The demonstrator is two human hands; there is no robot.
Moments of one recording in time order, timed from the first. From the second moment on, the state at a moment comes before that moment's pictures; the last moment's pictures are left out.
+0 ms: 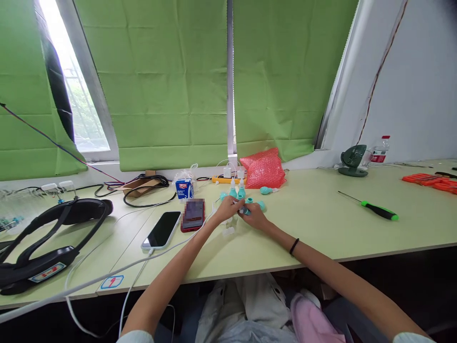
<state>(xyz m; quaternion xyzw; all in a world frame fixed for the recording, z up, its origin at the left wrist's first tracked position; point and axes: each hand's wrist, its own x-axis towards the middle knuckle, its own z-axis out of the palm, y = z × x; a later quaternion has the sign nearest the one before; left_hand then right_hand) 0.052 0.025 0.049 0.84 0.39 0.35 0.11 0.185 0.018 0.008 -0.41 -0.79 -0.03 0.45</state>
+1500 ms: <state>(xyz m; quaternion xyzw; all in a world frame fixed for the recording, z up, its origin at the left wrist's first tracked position) 0.045 0.017 0.029 0.87 0.33 0.28 -0.22 0.193 0.033 0.002 -0.41 -0.71 0.34 0.45</state>
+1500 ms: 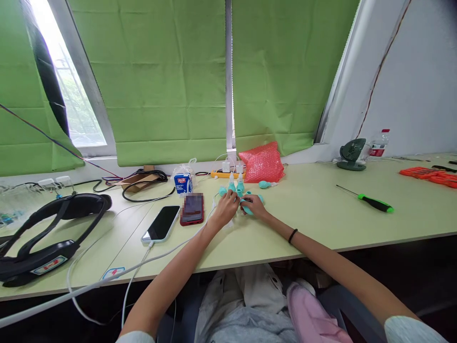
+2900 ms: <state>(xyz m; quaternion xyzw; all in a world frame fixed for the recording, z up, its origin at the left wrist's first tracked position) 0.043 0.025 0.024 0.85 0.40 0.35 0.05 0.193 0.021 0.004 -0.44 -0.74 0.10 0.50</state>
